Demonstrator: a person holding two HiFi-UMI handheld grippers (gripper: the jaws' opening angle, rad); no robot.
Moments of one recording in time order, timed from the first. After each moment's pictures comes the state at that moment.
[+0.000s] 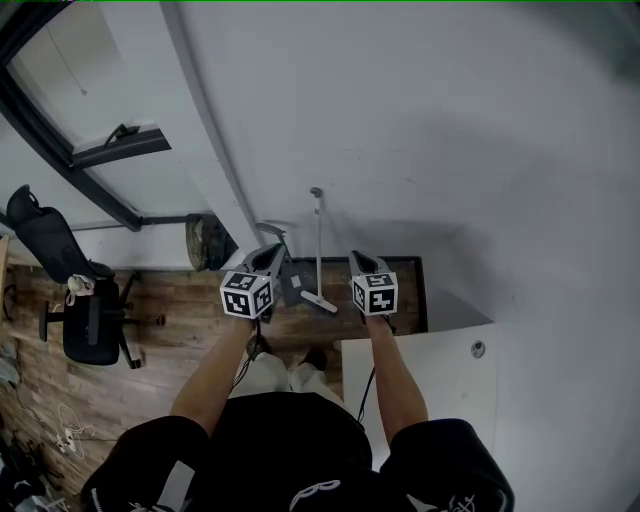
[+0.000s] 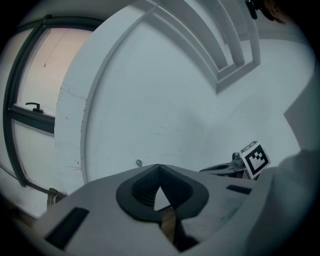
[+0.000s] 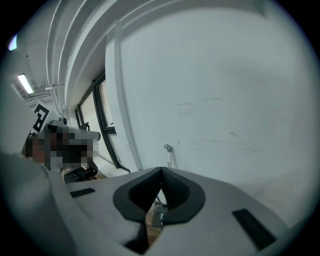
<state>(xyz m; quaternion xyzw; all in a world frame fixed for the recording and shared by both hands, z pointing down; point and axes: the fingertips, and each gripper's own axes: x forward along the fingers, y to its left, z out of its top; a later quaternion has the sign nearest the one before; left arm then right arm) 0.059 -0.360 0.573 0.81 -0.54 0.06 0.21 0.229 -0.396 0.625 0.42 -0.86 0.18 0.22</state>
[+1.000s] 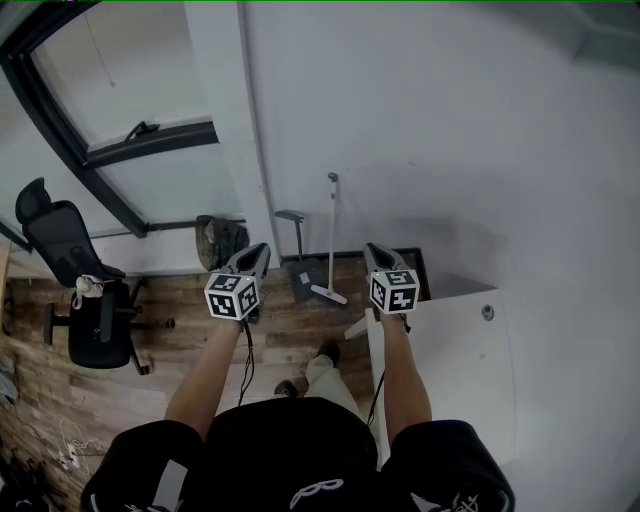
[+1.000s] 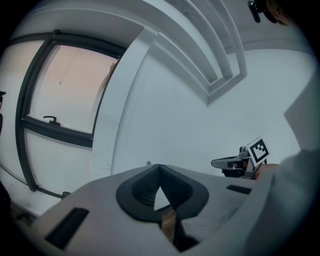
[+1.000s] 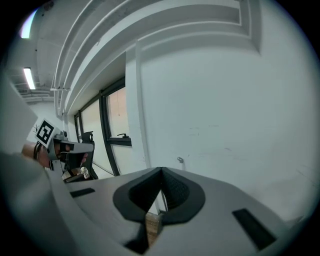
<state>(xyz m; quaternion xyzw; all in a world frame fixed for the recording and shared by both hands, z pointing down) -0.040 -0.218 0.525 0.82 -0.55 0.04 0.18 0.198 -0.264 0.540 0.47 -0.86 0.13 0.16</state>
